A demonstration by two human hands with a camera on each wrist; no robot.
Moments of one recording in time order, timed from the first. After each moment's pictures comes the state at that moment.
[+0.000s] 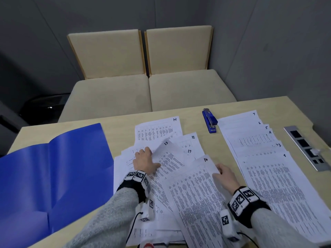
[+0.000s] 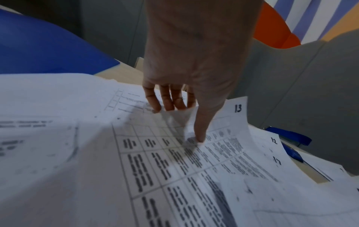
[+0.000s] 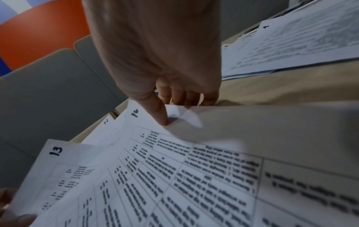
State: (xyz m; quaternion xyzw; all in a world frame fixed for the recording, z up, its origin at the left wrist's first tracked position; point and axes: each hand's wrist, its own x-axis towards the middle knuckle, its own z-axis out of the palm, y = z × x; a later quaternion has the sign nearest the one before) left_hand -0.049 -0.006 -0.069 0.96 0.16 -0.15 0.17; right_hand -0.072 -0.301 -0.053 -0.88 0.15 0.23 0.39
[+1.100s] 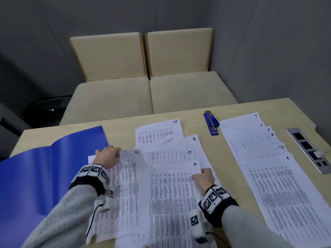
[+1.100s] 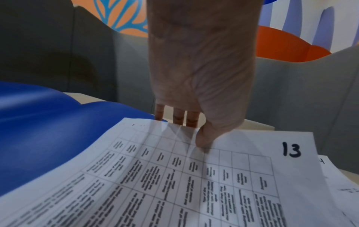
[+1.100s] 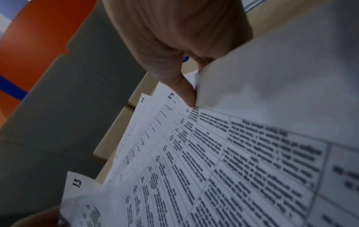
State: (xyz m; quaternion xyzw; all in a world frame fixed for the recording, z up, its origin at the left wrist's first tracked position) left_hand -0.048 0.130 -0.029 0.98 0.08 -0.18 0.05; right_hand -0.064 -0.217 -0.082 -0.81 0.32 0.23 0.43
